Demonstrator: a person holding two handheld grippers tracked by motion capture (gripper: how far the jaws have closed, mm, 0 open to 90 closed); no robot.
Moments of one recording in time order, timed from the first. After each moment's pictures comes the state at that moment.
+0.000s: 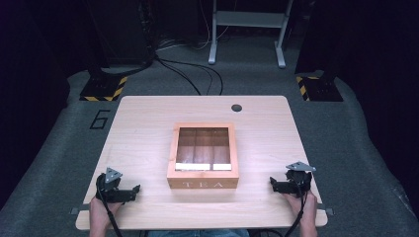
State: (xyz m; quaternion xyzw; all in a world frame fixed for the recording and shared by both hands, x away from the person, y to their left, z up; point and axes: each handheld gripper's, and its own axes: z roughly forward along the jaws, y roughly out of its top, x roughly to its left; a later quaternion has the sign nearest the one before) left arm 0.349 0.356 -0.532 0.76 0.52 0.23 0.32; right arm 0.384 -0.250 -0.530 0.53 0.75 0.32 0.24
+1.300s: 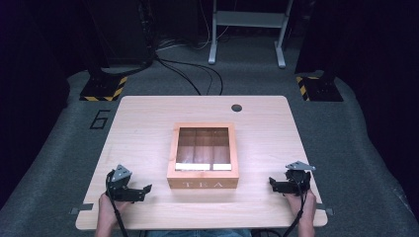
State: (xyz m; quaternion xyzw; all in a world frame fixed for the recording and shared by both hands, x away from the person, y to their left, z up) left arm 0.351 0.321 -0.511 0.78 0.45 0.18 0.40; right arm 0.386 -0.249 -0.530 0.53 0.75 0.32 0.22
